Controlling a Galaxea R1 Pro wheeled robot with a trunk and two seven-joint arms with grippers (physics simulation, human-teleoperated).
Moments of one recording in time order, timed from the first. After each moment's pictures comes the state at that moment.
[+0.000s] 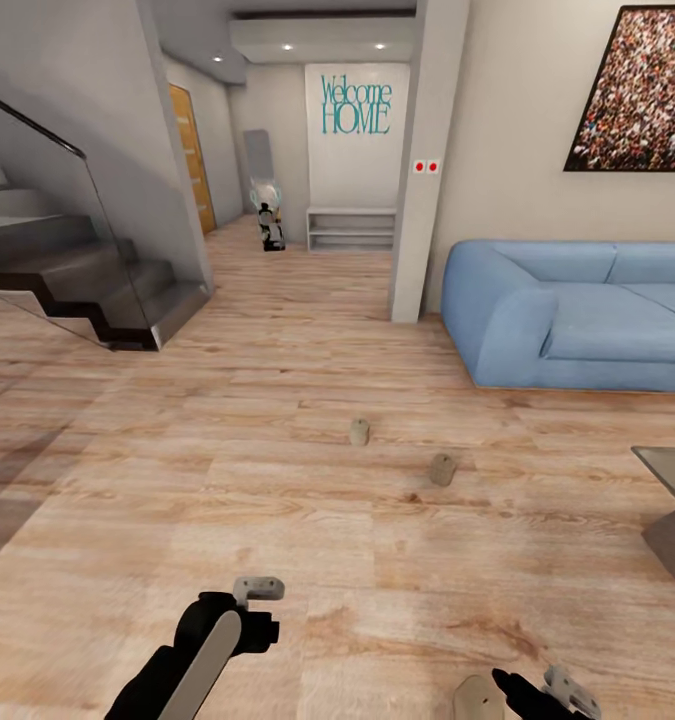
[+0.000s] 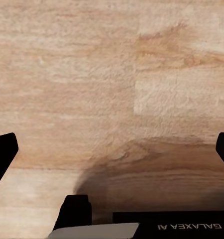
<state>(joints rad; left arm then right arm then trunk) -0.28 0.02 -0.38 -1.32 0.67 0.98 0.65 -0.30 -0.18 -0.04 -0.48 -0.67 0.17 0.07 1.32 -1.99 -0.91</state>
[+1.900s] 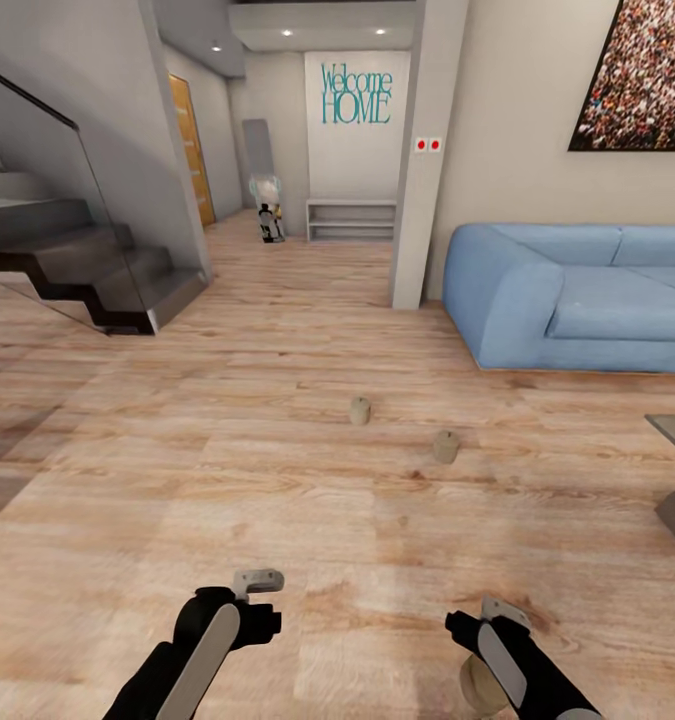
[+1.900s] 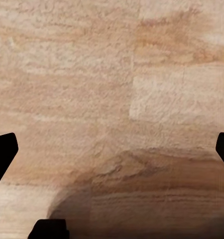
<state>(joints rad) -0.28 0.00 -0.33 -1.32 0.68 0.96 0.64 -0.47 -0.03 0.04 -0.56 -0.51 0.36 -0.29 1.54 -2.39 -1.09</state>
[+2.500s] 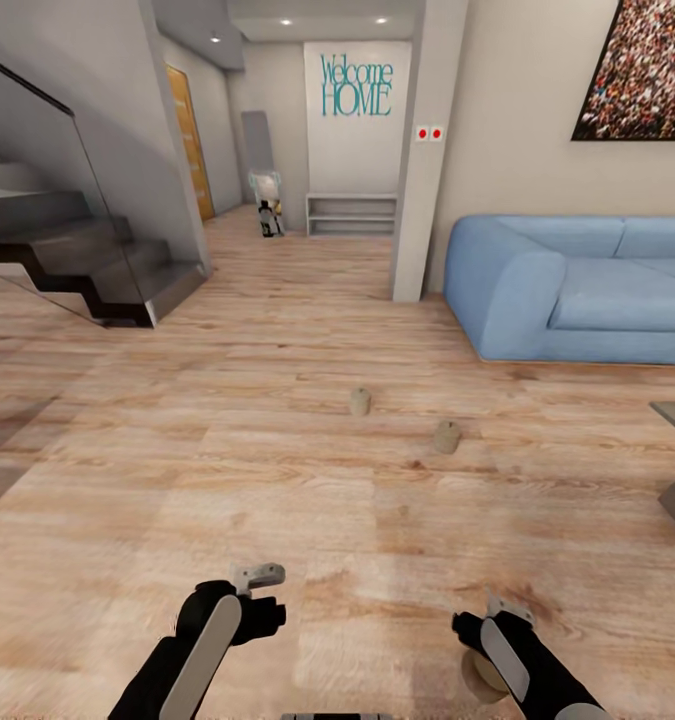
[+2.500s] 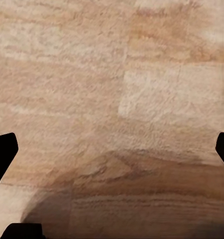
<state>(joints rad) -0.29 -0.05 -0.26 -1.31 0.68 0.96 0.63 -0.48 -0.05 0.04 -0.56 -0.51 0.41 -0.34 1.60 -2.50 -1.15</state>
